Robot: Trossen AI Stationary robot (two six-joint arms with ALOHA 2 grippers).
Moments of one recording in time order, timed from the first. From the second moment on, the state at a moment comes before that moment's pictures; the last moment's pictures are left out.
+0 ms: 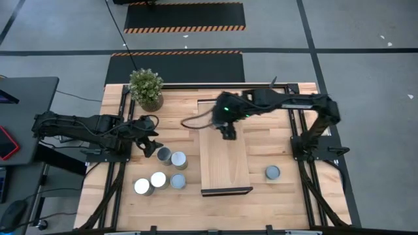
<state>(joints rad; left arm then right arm) -0.09 0.74 0.67 -0.77 -0.17 -0.62 -0.08 1.72 1.75 -0.99 0.10 -0.15</state>
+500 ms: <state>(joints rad) -0.09 0.74 0.67 -0.77 -0.17 -0.62 -0.24 1.90 1.90 -1.08 0.06 -0.27</state>
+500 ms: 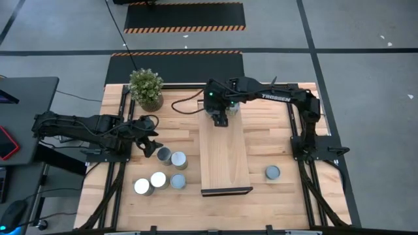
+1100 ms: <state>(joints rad) -0.09 0.74 0.67 -0.77 -0.15 -0.62 -0.30 1.93 1.90 -1.08 -0.07 -0.33</state>
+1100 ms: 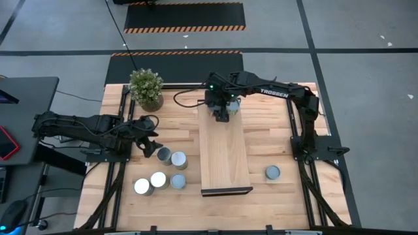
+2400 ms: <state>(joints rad) -0.12 0.84 0.66 -1.00 0.14 -0.43 -0.03 1.91 2.16 -1.27 0.25 -0.21</state>
